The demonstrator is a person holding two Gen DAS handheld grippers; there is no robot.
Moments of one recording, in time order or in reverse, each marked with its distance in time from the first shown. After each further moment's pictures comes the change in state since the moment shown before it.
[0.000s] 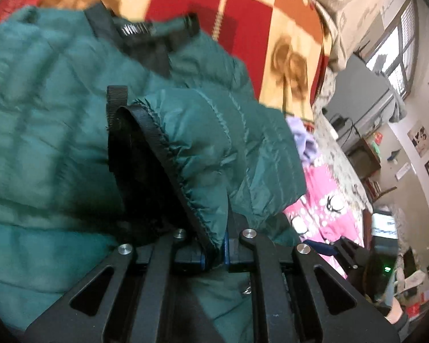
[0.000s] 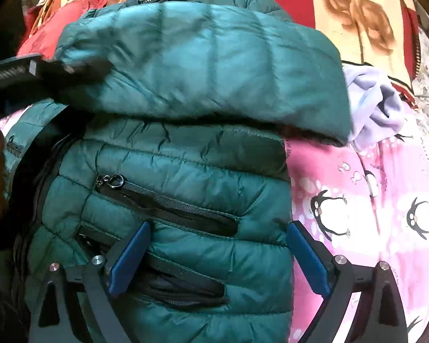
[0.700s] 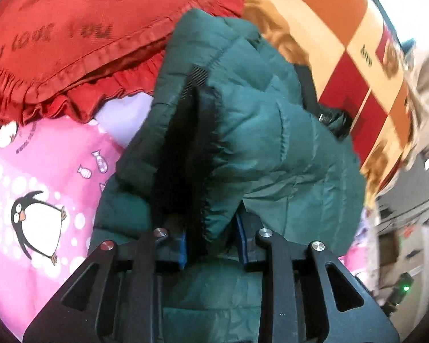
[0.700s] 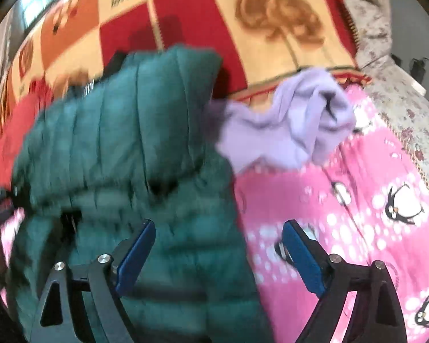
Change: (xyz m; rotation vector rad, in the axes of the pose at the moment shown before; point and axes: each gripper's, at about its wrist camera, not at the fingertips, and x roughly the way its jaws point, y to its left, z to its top) left arm -0.091 0.168 0.006 -0.447 -0.099 0.236; right arm -0.034 -0.055 0.054 0.378 -0.232 -0.030
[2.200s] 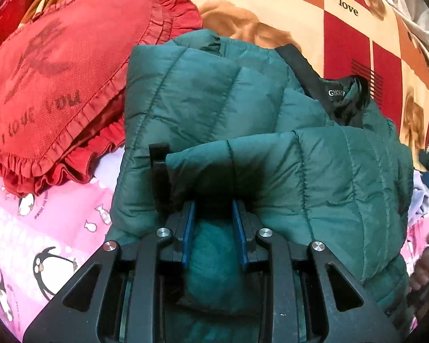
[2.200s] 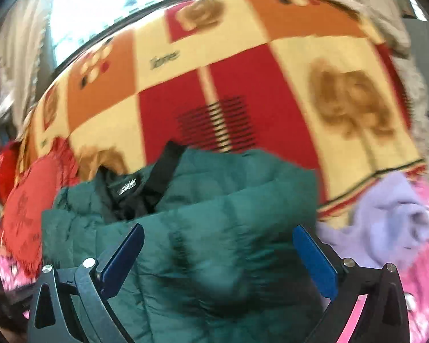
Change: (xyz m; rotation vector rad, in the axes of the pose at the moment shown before) left arm 0.031 -0.048 -0.006 0.333 -0.145 0.282; right arm 0.068 0.098 0.090 -0.067 -0.285 0.155
